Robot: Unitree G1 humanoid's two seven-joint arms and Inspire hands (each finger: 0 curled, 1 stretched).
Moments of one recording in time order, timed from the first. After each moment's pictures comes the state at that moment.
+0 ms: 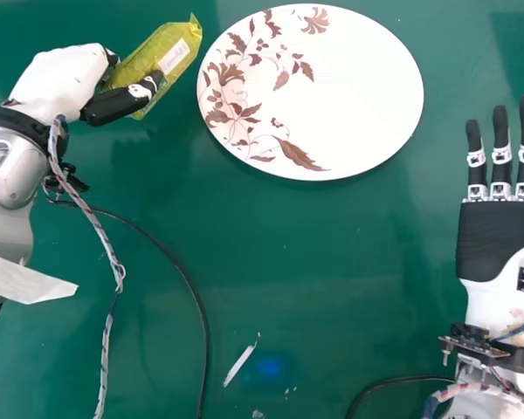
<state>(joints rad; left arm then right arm) -0.42 0.68 -0.12 -0.18 0.76 0.33 -0.39 0.33 0.06 -0.20 -0.38 0.79 -0.32 0.48</state>
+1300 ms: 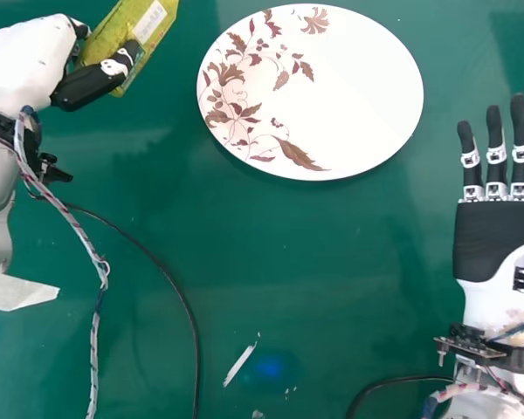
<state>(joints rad) -0.37 0.65 -0.02 -0.24 0.74 0.30 -0.26 0.33 0.06 -0.20 -0.38 0.77 -0.32 0.48</state>
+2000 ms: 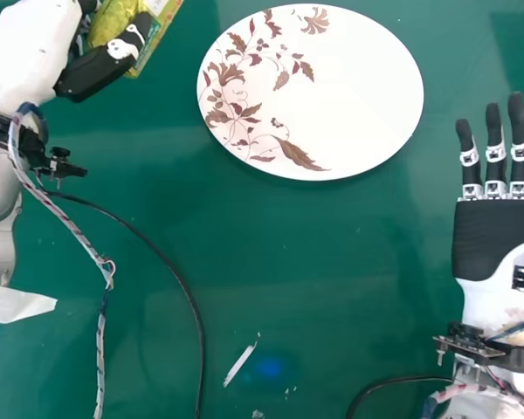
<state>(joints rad) -0.36 0.61 0.01 -0.32 0.66 0.21 -0.23 0.33 0.06 -0.19 -0.39 0.77 -0.32 0.47</state>
